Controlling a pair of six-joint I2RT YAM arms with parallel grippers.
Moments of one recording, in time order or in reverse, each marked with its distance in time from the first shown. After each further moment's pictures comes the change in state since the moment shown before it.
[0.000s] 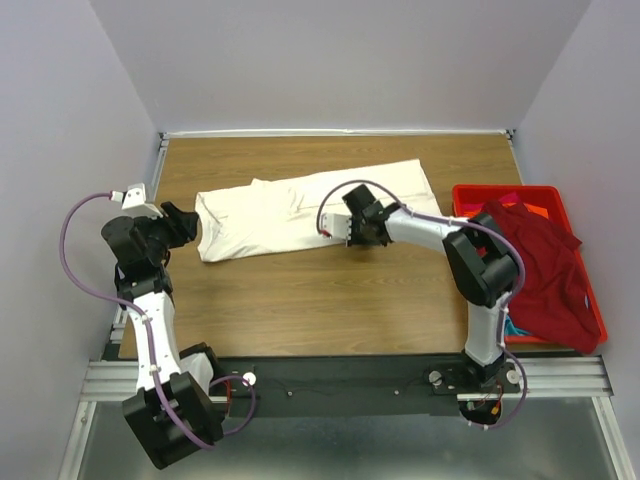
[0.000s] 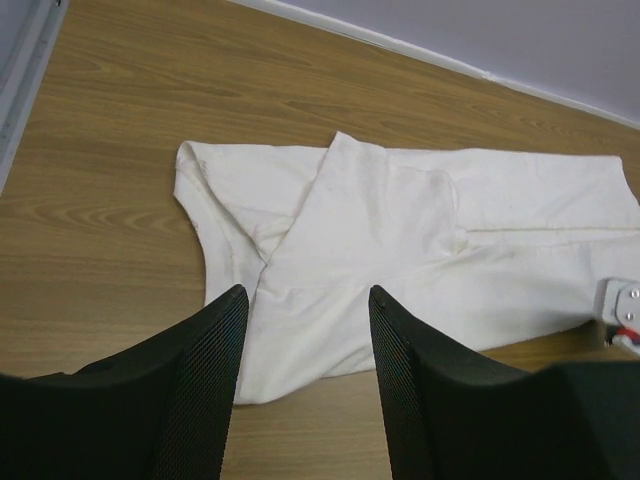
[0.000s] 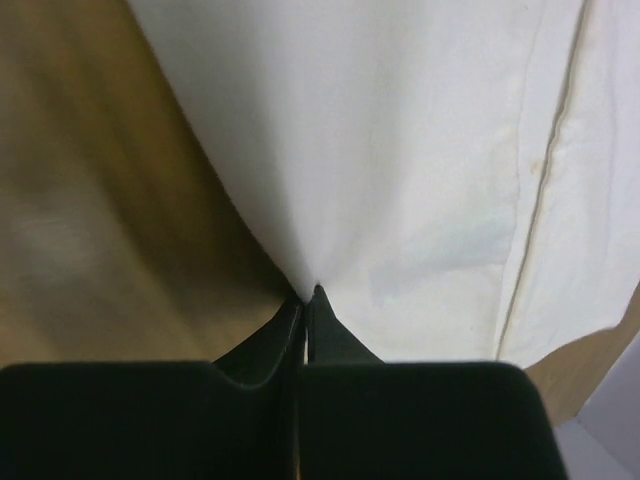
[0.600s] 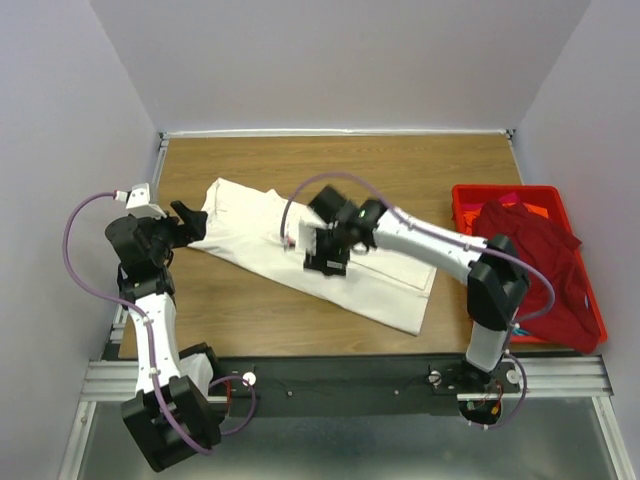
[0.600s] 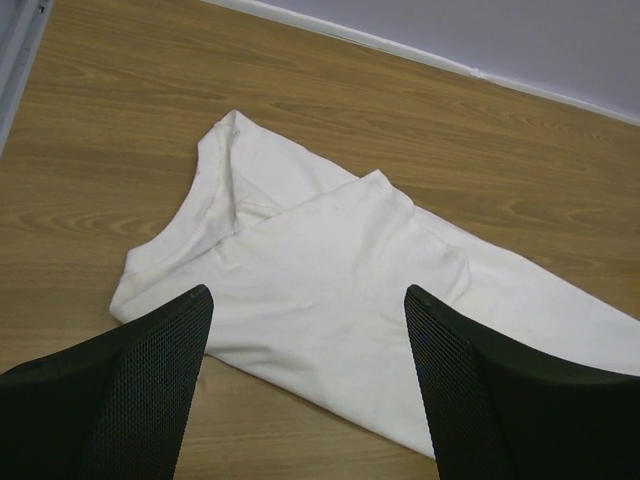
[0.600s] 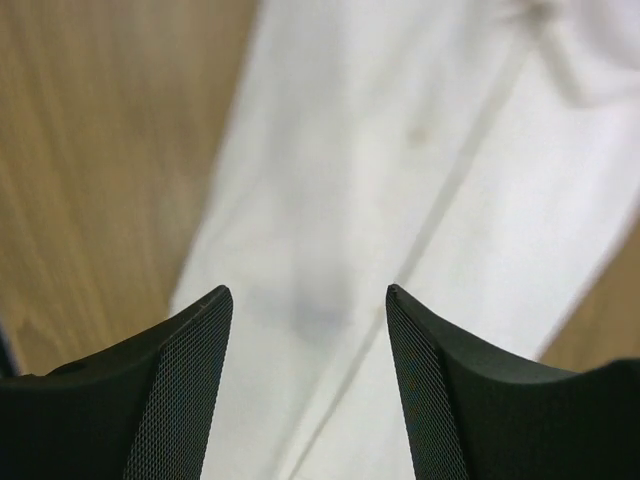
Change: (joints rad) left arm -0.025 -0.020 -0.008 0.008 -0.005 -0.001; right arm 0.358 -0.198 0.074 -0.376 -0.306 0.302
